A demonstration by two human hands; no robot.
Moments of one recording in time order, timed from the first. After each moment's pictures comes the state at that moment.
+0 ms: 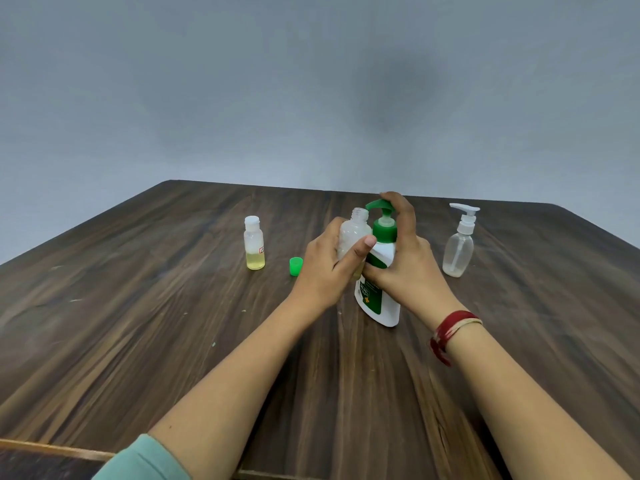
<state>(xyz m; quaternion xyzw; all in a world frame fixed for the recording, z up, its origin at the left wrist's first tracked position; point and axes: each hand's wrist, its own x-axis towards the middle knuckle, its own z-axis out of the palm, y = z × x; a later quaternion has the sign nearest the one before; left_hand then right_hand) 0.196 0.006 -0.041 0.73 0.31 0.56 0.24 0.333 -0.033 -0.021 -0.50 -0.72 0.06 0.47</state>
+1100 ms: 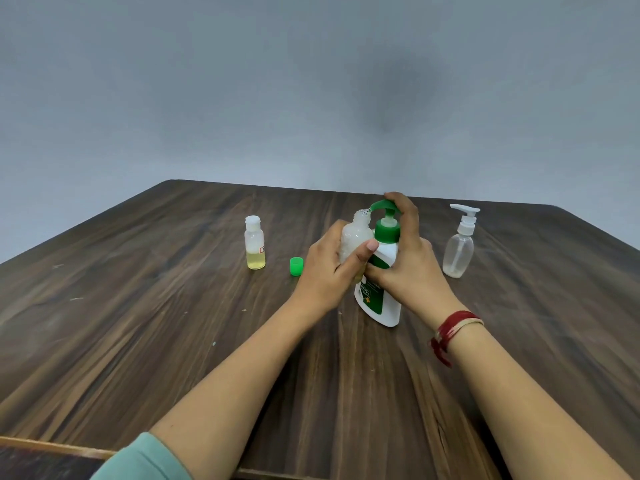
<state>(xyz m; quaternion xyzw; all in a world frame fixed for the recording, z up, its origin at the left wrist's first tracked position) 0.198 0.004 -0.044 0.73 0.30 0.56 0.24 0.334 -0.034 -0.020 -0.50 -0.72 0.07 0.48</state>
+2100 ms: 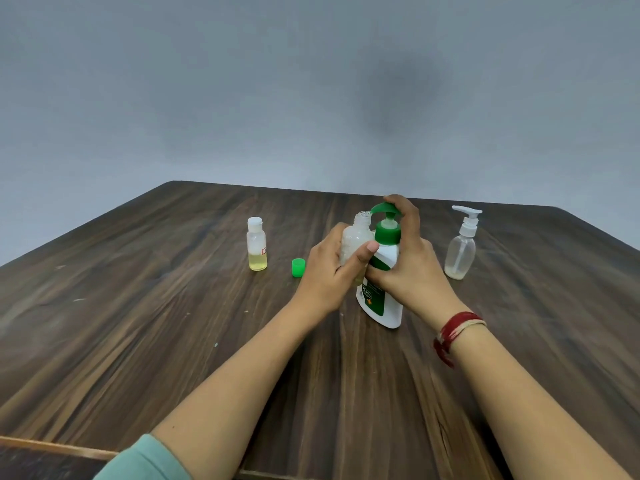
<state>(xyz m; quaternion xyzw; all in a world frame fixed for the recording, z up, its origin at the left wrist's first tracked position) 0.195 0.004 -0.046 0.73 0.30 0.56 0.26 0.335 -0.033 -0.019 -0.49 -0.73 0.06 0.47</state>
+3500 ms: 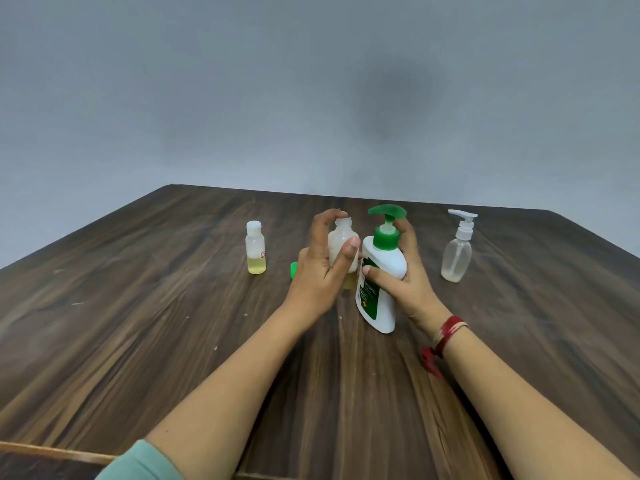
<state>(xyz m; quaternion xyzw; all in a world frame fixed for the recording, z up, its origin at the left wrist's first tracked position) 0.188 0.006 -0.046 0.71 0.28 0.60 0.23 0.344 -0.012 -0.054 -0.40 -0.67 0.24 0.58</state>
